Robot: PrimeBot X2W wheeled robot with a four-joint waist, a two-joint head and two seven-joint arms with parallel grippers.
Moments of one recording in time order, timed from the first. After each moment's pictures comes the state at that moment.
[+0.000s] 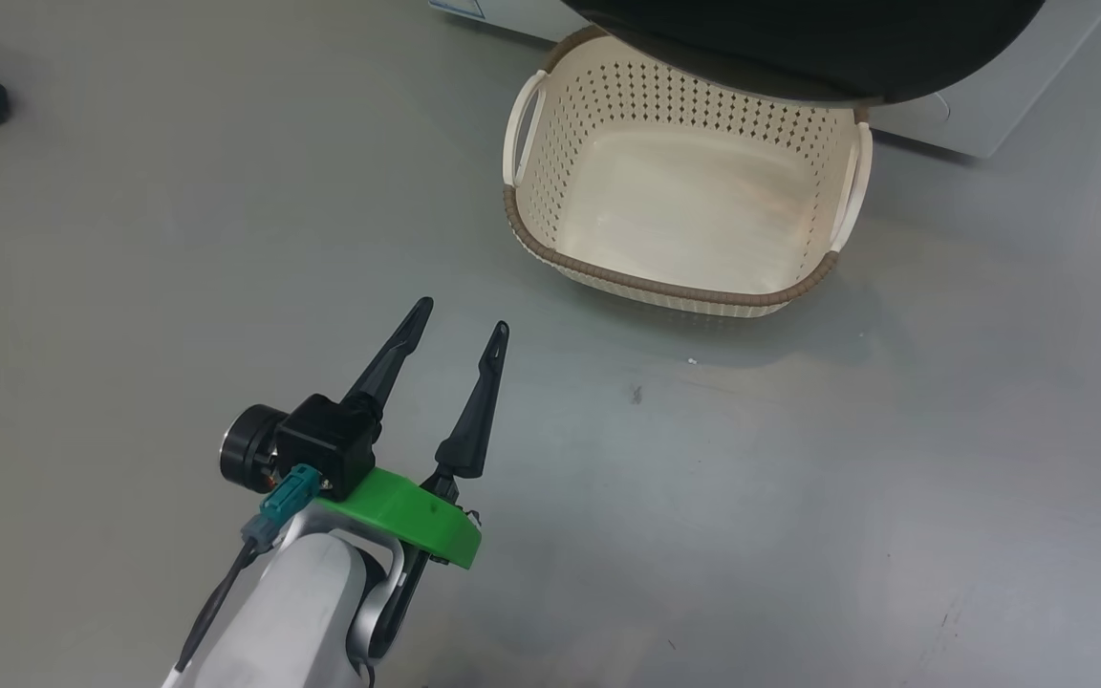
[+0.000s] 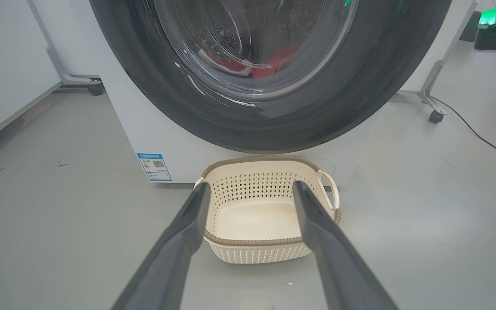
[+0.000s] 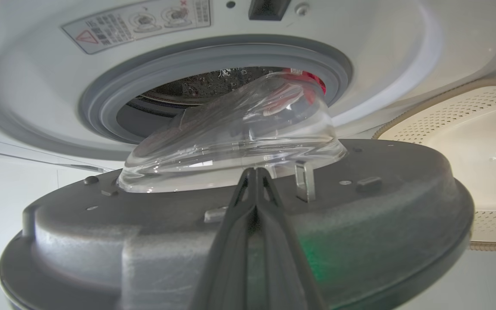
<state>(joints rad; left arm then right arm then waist) -0.35 0.03 -0.48 0.24 -0.42 -0.04 -0.25 -1.17 -0.22 -0.15 0.71 1.30 -0.13 0.74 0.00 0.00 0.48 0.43</state>
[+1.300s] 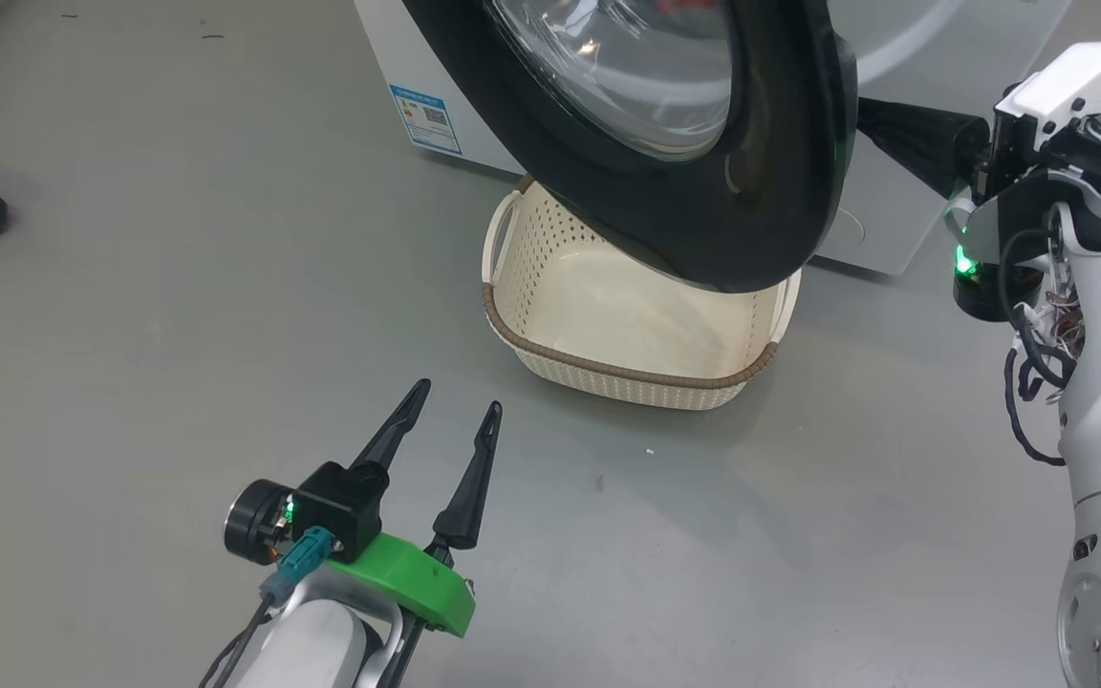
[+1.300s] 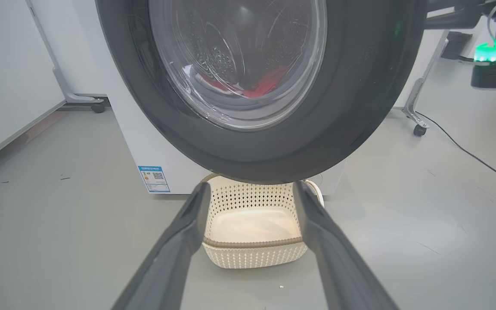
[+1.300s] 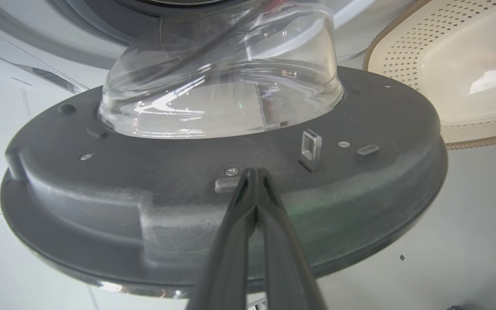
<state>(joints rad) -0.25 0.03 -0.47 0.28 -0.38 -0.04 -0.25 -0.92 -0.11 -0.11 0.72 1.35 -0.11 0.86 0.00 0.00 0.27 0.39</state>
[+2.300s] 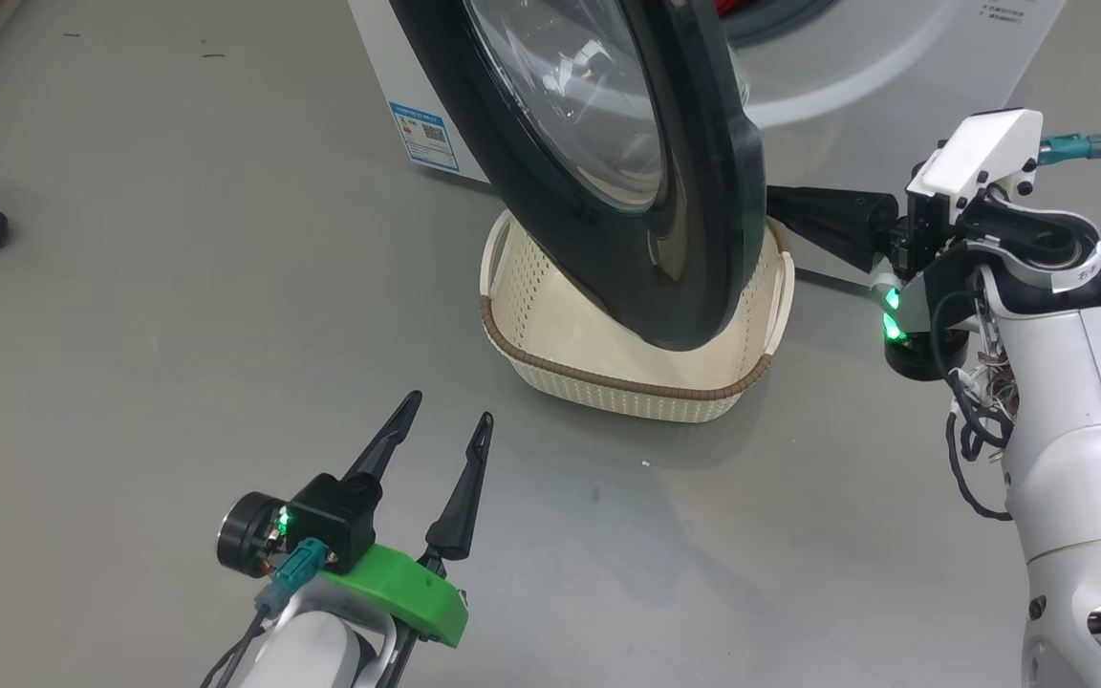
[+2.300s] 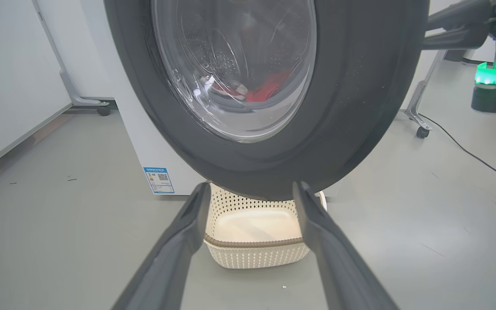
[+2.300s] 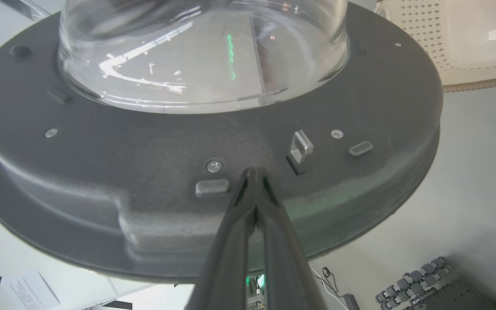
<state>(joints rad) -0.22 0.03 -0.46 0.28 -0.36 -0.04 -0.25 -0.81 -0.07 0.00 0.64 1.41 -0.11 0.96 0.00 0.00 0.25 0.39</state>
